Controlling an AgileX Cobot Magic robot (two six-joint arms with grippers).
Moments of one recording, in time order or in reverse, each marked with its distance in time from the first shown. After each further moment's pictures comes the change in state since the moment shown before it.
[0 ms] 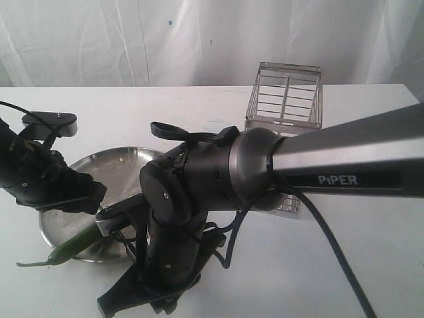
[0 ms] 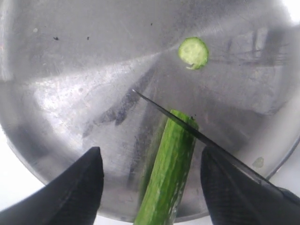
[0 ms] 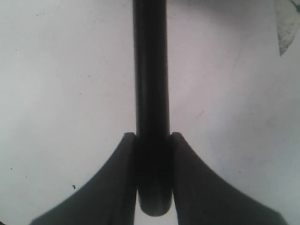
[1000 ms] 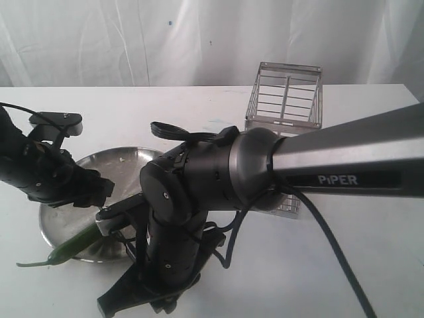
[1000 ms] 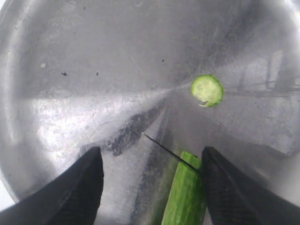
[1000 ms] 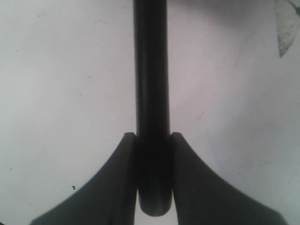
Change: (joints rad) left arm 0.000 0.072 0.000 -0.020 -0.148 0.011; right arm 0.000 0.000 0.000 0.000 -0.003 -0.007
